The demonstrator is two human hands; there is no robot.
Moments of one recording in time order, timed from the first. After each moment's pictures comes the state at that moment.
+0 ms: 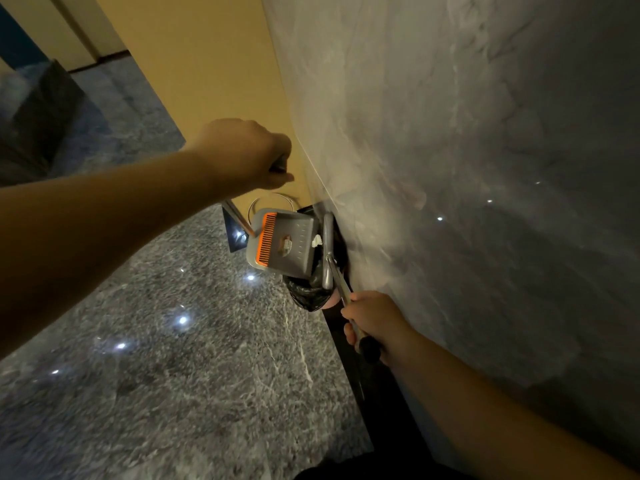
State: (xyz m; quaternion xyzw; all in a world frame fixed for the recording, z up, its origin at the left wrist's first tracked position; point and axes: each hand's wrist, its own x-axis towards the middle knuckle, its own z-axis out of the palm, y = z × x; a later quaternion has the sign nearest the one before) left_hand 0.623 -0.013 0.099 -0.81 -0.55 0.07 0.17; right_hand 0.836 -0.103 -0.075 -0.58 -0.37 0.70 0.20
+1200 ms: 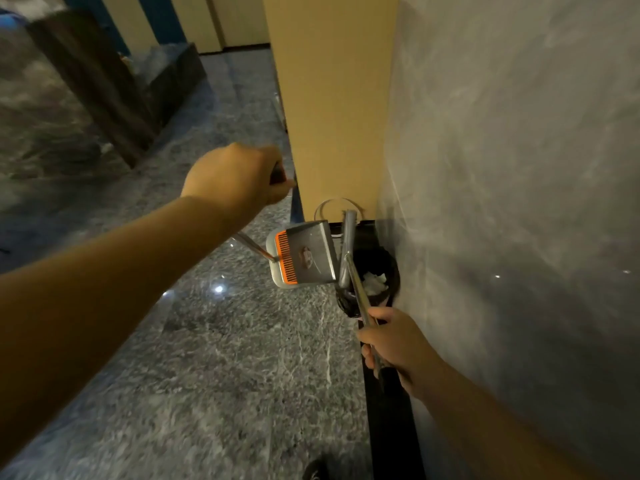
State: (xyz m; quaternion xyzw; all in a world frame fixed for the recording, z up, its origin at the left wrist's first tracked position) left_hand 0.555 -0.183 0.123 -0.60 -0.78 -0.08 0.15; right_hand 0.794 -0.171 -0.028 -0.50 -0.50 0.69 0.12
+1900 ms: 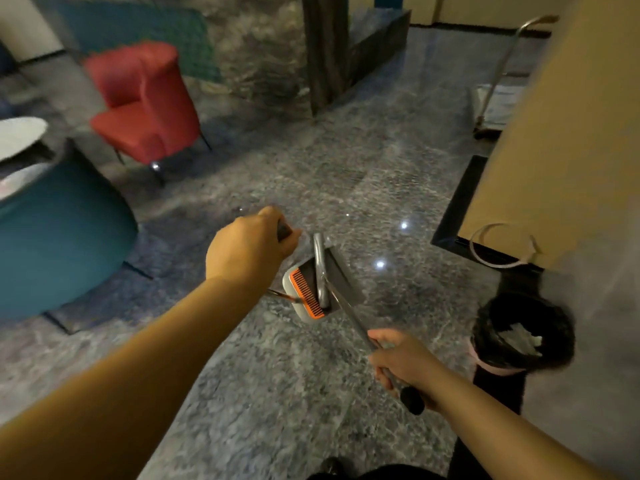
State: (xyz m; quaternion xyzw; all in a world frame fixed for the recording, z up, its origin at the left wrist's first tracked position) left_hand 0.396 -0.512 0.039 -0.22 -0.95 -0.17 0.11; right_hand 0.564 -0.340 -0.063 -0.32 -0.70 0.61 -0.18
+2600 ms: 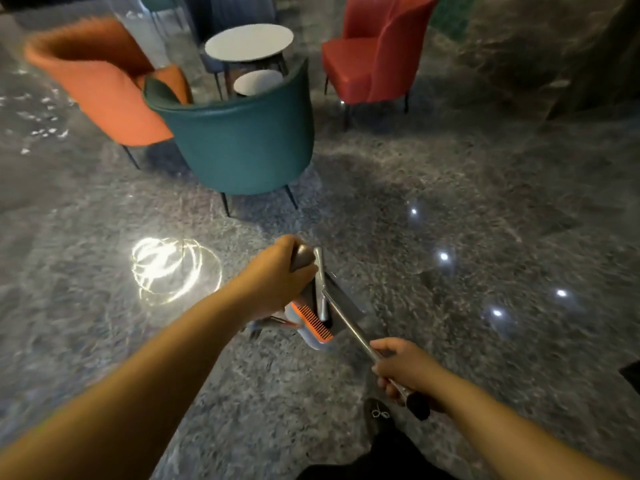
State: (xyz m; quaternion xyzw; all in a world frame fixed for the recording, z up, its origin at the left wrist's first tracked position) left_hand 0.338 -0.717 -0.007 0.11 -0.91 -0.38 -0.11; right_hand 0.350 -0.480 -0.124 -0.11 -0.73 0.50 -0.45
